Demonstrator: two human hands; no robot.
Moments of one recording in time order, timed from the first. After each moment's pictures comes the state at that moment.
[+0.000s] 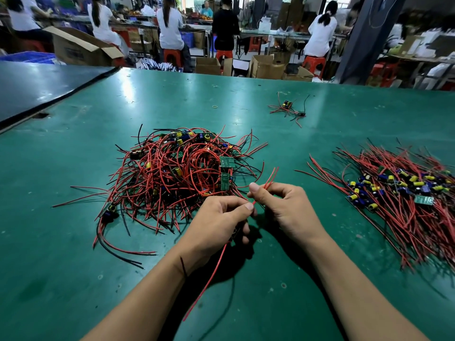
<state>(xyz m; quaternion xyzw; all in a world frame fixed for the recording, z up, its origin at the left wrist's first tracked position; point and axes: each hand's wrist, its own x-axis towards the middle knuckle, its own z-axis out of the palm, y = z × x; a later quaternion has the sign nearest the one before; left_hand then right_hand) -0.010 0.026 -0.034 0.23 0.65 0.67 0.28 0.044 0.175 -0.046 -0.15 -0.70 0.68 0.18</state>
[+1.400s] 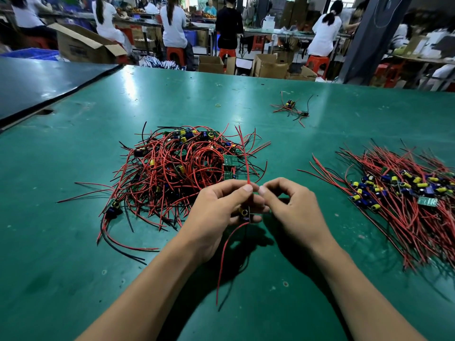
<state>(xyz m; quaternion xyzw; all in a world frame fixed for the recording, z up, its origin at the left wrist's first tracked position) -0.008 0.027 -0.019 0.15 0.52 0.79 0.30 0.053 0.177 -0.037 -0.15 -0.83 0.47 0.24</state>
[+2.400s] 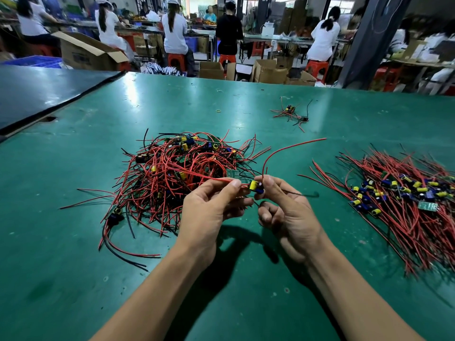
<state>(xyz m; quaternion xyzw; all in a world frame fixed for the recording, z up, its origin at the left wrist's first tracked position) -0.009 0.024 -0.018 0.11 0.53 0.82 0.18 0.050 0.152 -0.022 -0.11 -0.48 0.85 0.17</state>
